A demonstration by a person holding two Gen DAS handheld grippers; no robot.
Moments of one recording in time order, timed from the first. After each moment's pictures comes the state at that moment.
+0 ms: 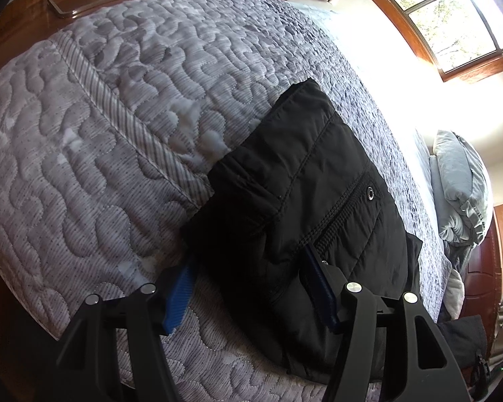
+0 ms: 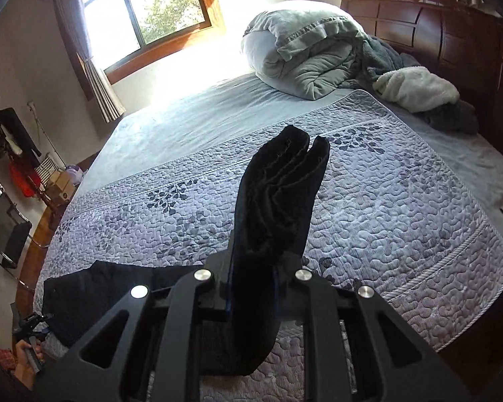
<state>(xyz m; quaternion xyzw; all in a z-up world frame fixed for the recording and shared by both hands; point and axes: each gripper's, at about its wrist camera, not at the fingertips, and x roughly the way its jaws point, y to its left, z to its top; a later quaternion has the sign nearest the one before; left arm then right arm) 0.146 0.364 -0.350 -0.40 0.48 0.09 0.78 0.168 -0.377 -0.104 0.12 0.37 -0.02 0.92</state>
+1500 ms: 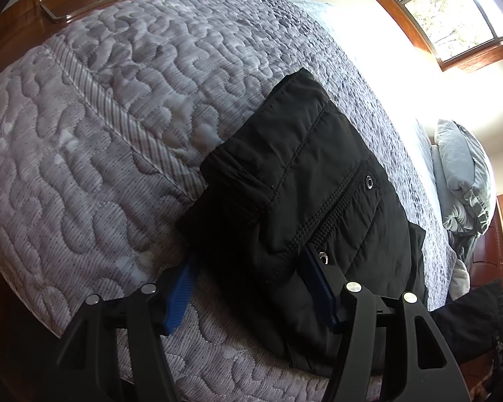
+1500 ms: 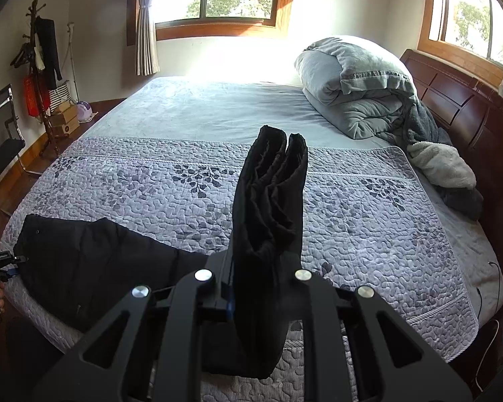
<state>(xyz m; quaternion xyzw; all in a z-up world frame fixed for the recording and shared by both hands) 0.157 0.352 -0.347 -0.39 0.49 0.08 0.78 0.173 -0.251 -0.092 -0.06 0.37 0.02 0.93</state>
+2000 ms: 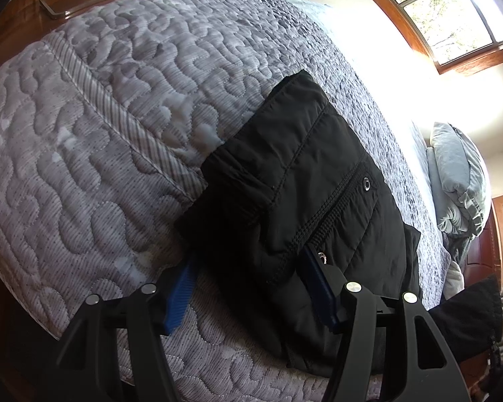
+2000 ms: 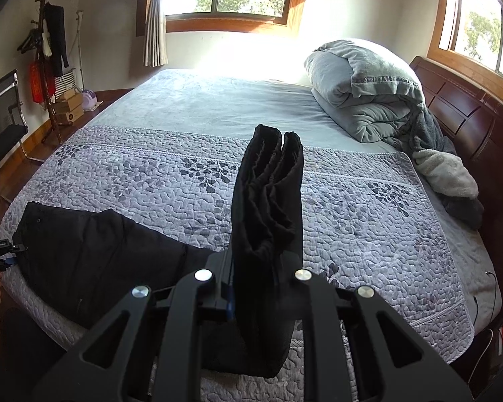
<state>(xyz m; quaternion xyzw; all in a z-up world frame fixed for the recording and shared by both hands) 0.154 0.357 -0.349 -0.40 0.49 0.07 0.78 0.173 -0.223 -0.098 -0.09 0.37 0.03 0.92</state>
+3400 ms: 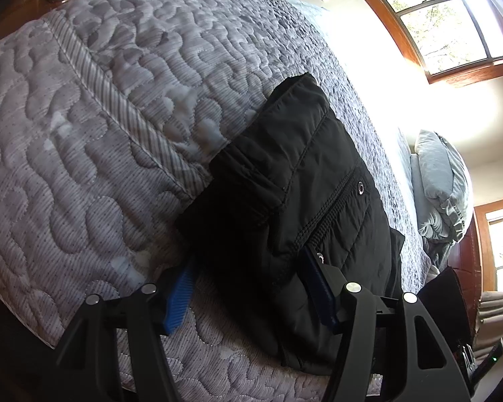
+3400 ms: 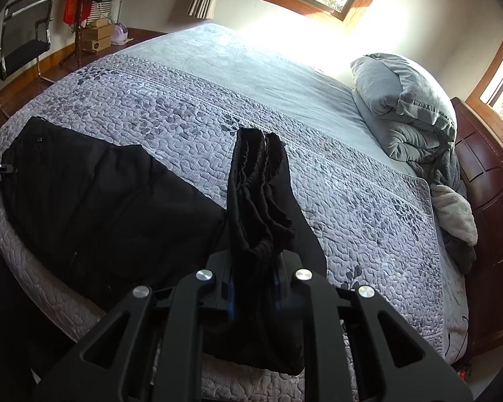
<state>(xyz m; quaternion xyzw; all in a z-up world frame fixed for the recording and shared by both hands) 0.139 0.372 -0.360 -0.44 0.47 0.04 0.77 0.175 -0.122 -0.165 -0.23 0.41 0.06 0.88</state>
